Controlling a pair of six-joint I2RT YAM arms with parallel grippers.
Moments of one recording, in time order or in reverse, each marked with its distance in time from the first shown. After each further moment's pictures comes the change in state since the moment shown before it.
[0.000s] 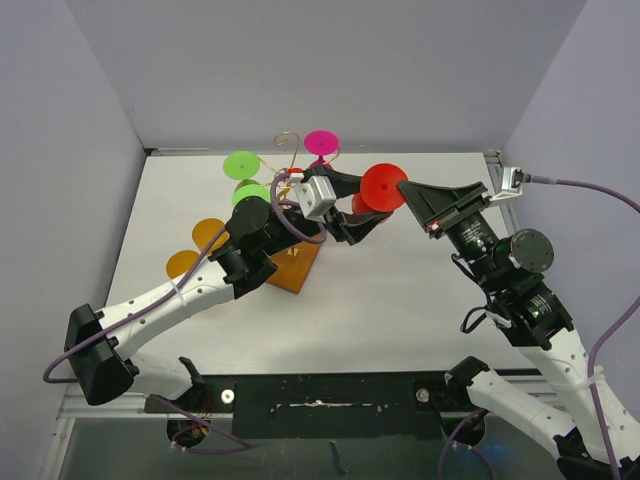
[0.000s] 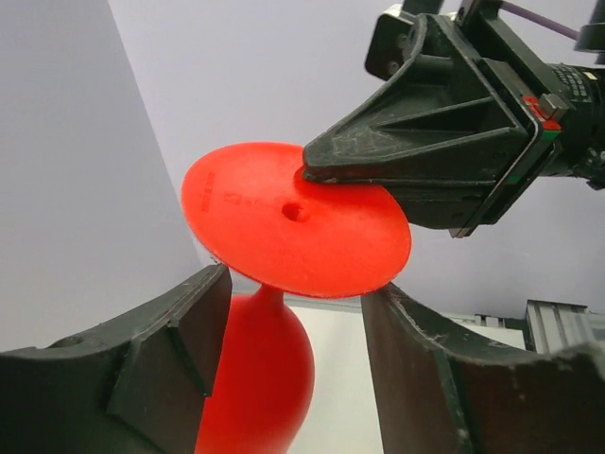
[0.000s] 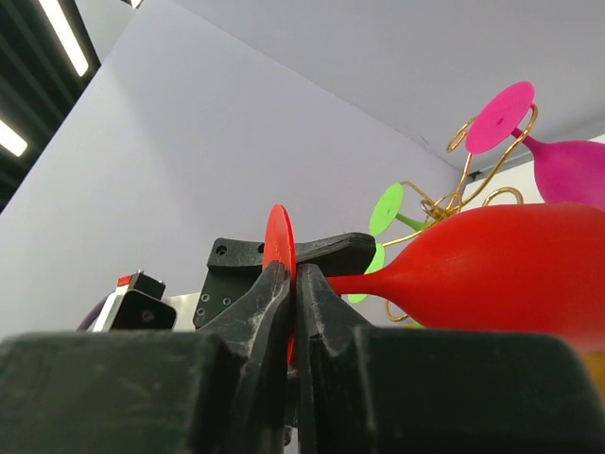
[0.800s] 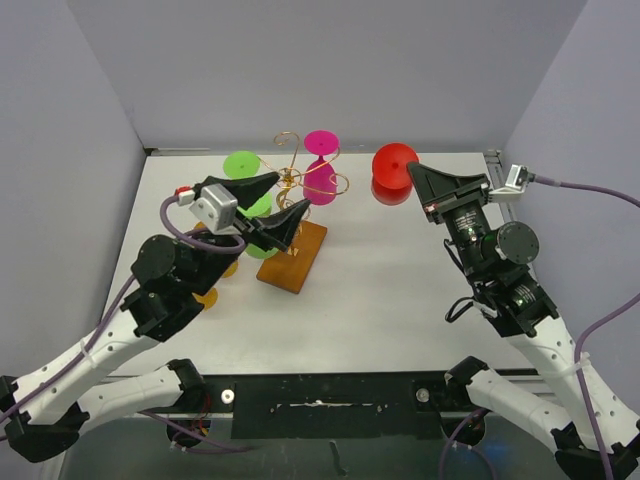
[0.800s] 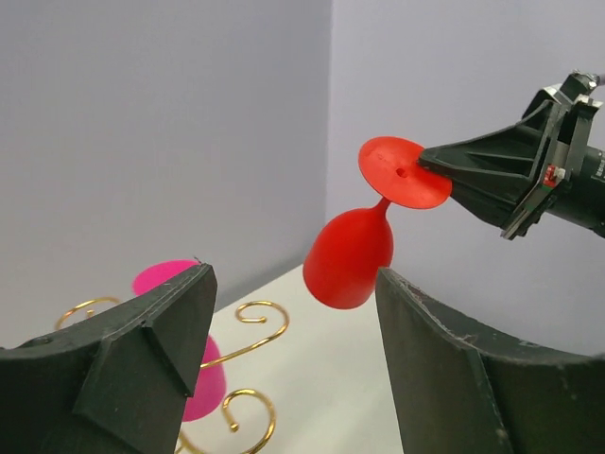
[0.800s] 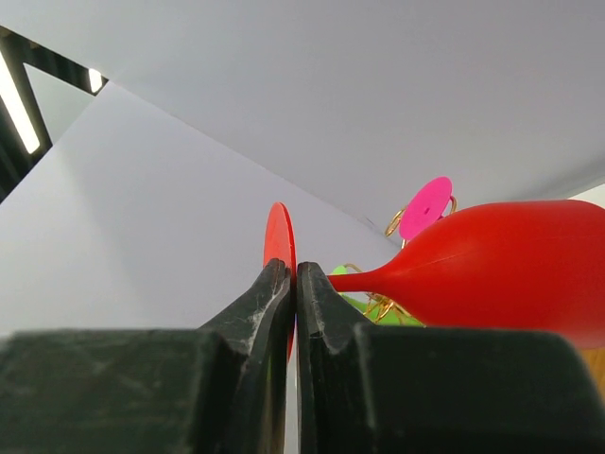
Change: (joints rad) left arm 0.000 -0.436 -0.111 -0.336 -0.437 -0.006; right arm 0.000 0.047 -0.038 0.106 0.241 -0.077
